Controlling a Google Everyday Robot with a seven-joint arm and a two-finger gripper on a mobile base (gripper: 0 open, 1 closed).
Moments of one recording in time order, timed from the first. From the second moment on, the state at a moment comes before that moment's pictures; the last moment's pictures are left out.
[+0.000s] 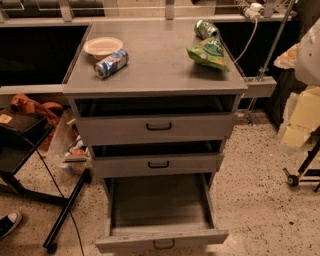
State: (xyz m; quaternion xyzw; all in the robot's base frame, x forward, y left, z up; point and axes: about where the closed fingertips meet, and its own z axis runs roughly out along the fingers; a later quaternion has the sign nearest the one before) arm 0.438 -0.217 0.976 -0.60 0.78 -0.03 0.16
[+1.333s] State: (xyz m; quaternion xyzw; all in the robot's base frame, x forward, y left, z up) arm 0.502 -0.139 0.980 -0.56 0.80 0.00 0.20
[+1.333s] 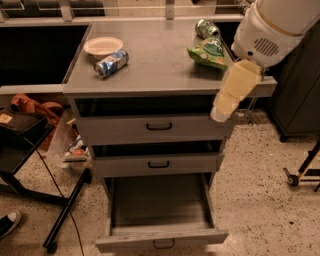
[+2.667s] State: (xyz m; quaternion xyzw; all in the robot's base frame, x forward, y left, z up) arm 0.553 -0.059 0.966 -0.51 0.84 0.04 0.19
